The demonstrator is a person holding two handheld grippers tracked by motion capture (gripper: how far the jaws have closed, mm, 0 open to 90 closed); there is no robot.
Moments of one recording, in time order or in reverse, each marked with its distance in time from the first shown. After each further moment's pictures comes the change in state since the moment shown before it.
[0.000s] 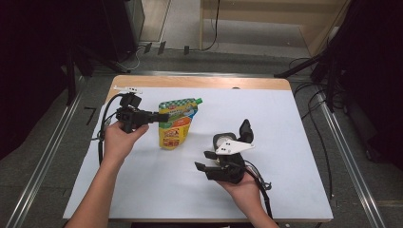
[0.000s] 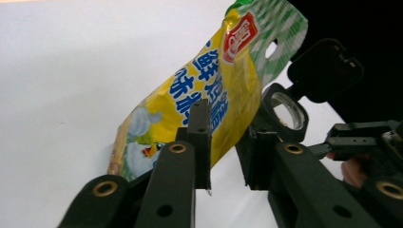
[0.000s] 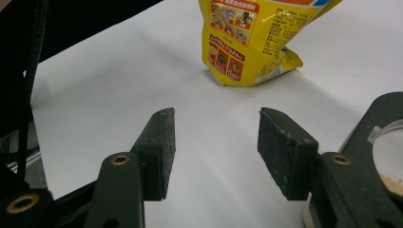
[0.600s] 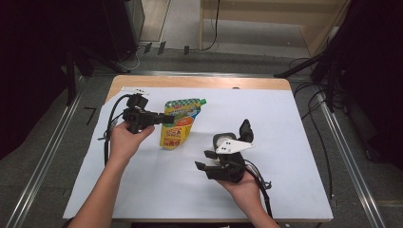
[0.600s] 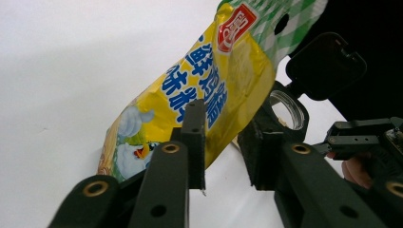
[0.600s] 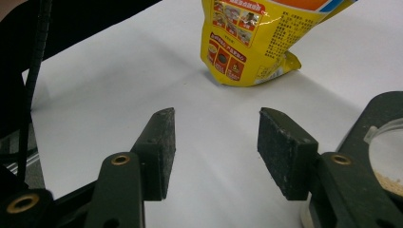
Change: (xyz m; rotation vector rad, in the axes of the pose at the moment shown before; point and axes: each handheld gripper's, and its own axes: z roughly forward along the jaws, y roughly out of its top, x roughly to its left) left arm -0.005 0.001 0.013 0.016 0.001 0.021; right arm -0.002 0.000 0.000 0.002 0.001 0.005
